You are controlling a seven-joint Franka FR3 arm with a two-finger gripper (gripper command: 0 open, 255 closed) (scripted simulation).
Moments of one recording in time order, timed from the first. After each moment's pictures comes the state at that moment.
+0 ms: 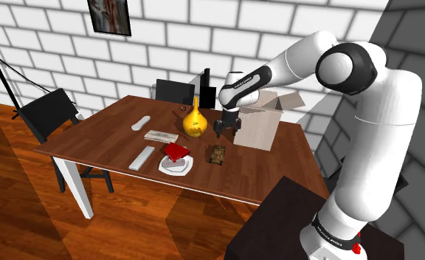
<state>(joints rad) -0.11 0.26 -0.10 -2.06 0.08 2.28 0.18</state>
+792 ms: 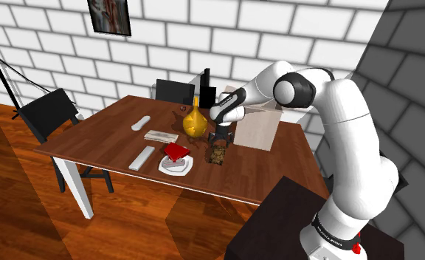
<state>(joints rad) -0.17 0.68 -0.10 -1.74 0.19 2.33 0.24</state>
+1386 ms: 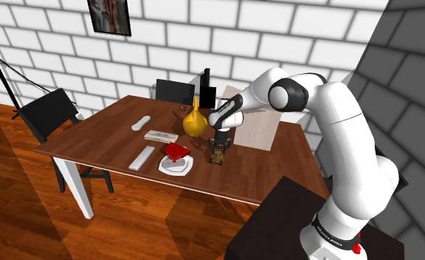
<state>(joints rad) -0.18 0.76 -0.09 -1.72 0.20 2.38 0.24</state>
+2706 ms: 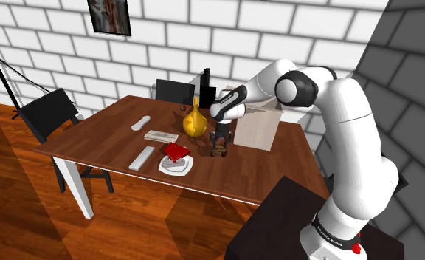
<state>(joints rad) -0.17 0.66 -0.10 -1.75 0.18 2.31 0.25</state>
